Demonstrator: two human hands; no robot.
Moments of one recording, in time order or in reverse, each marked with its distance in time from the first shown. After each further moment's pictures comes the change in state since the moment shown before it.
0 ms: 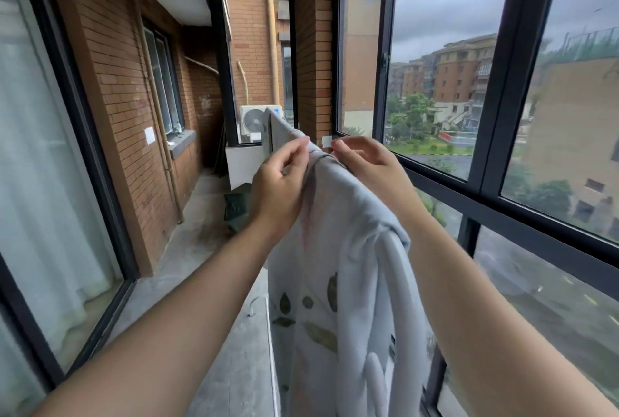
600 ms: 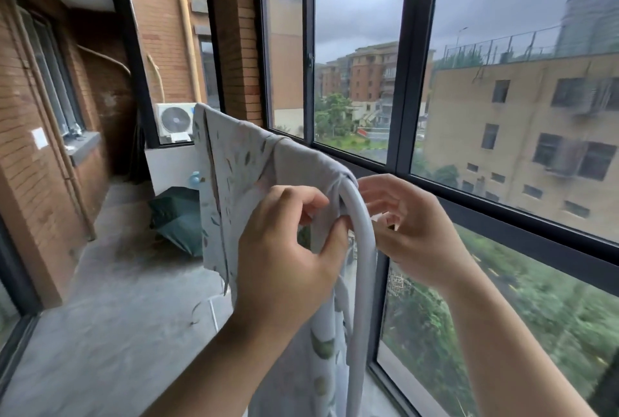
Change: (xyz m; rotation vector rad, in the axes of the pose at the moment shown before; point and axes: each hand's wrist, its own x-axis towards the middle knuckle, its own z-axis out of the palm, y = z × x) left_hand -0.157 0.091 -0.040 0.212 -0.009 0.502; right_hand -0.159 -0.023 -0.048 -0.302 0.013 -0.231
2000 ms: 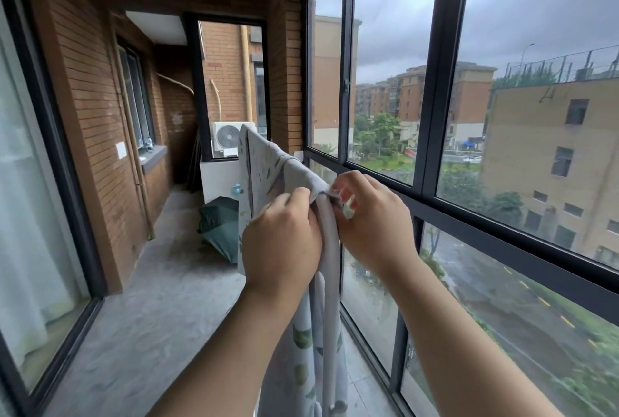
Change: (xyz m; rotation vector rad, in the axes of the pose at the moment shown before) left_hand 0.017 0.047 0.013 0.627 -0.024 -0.134; right_hand 0.022 0.000 0.003 -0.565 0.275 -0.301
